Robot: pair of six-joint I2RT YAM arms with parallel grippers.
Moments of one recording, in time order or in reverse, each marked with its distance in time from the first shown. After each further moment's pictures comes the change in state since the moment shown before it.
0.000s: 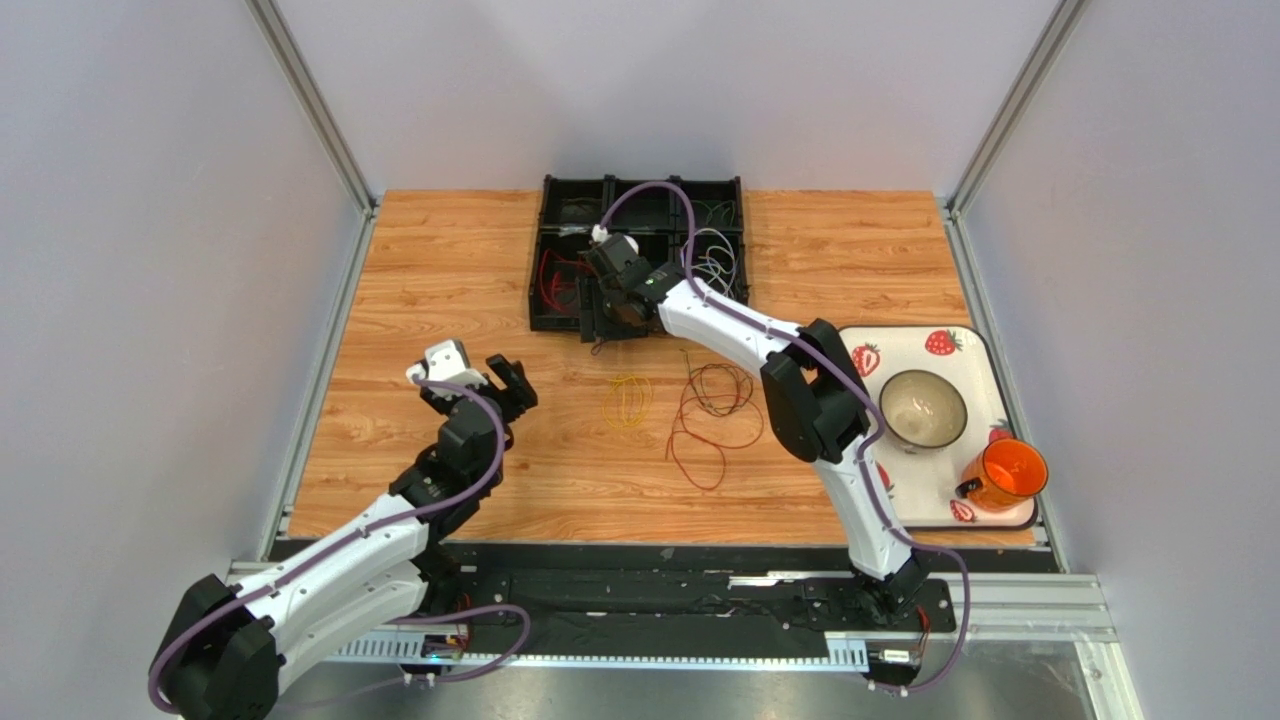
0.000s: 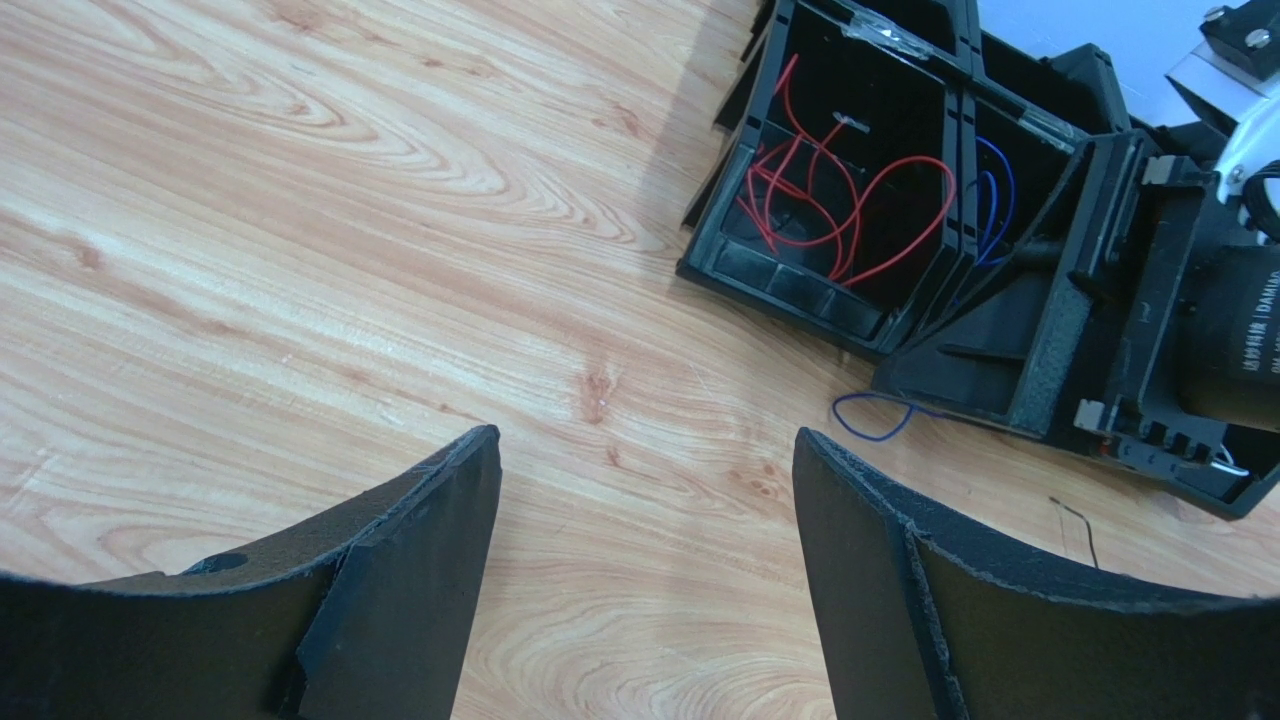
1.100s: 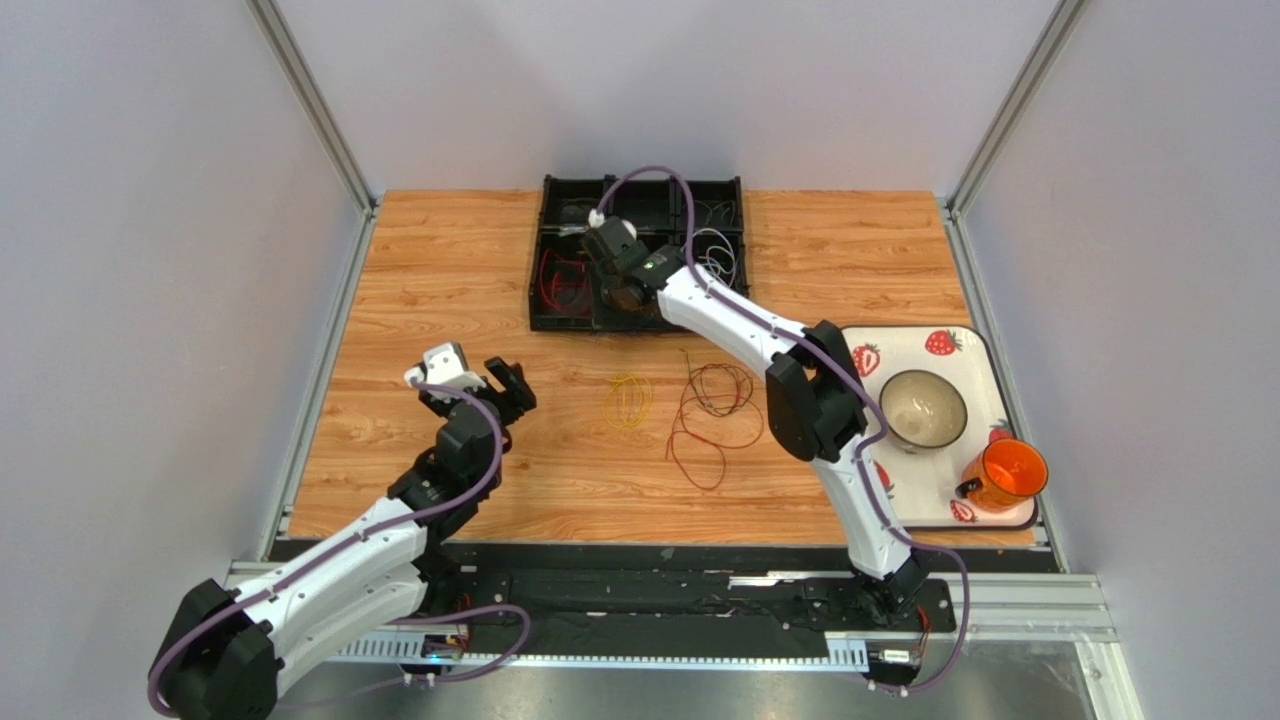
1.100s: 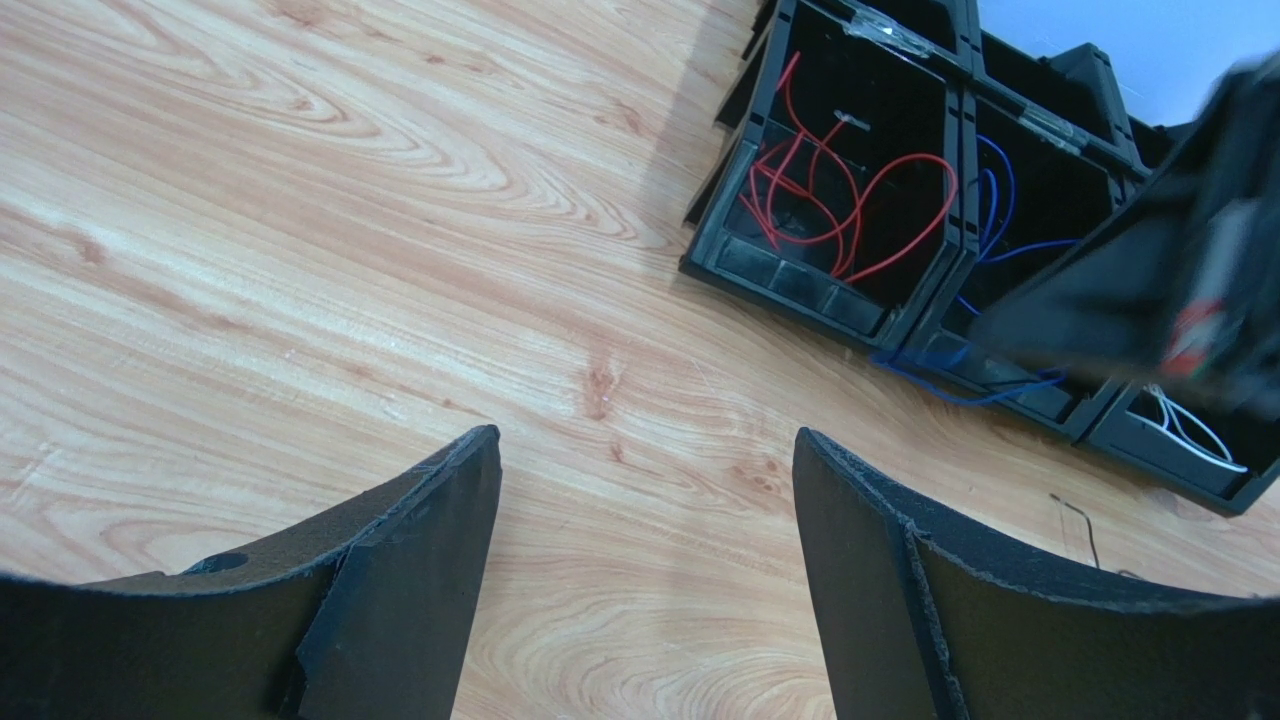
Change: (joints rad) left arm 0.001 -0.020 -0.016 0.001 0.003 -0.001; right arm -0.004 0.018 0.129 -0.132 0.024 -0.016
